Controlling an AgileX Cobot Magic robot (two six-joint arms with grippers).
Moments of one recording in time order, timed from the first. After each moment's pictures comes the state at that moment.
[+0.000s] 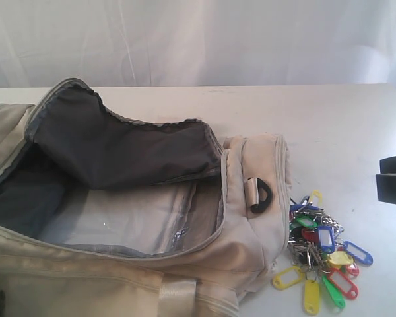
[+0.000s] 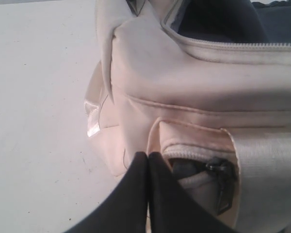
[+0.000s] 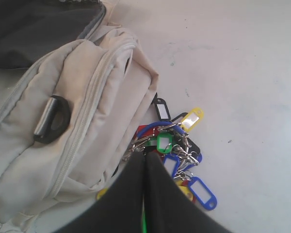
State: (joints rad) left arm 0.08 0.00 0.02 -0.11 0.42 0.12; right arm 0.10 0.75 -0.68 0.18 0.70 -0.08
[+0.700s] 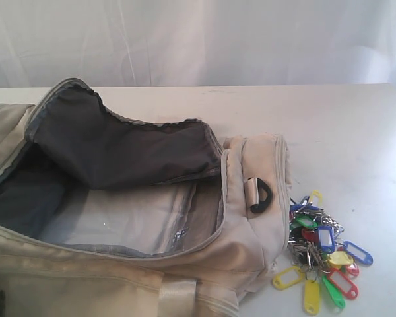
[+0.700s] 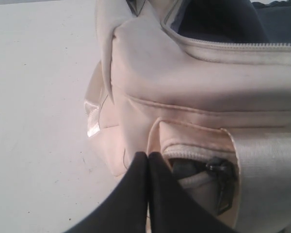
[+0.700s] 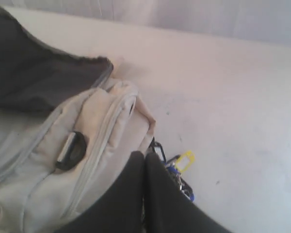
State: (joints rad) left arm 0.08 0.00 0.02 -0.11 0.42 0.12; right arm 0.10 0.53 -0.68 0.17 0.70 -0.07
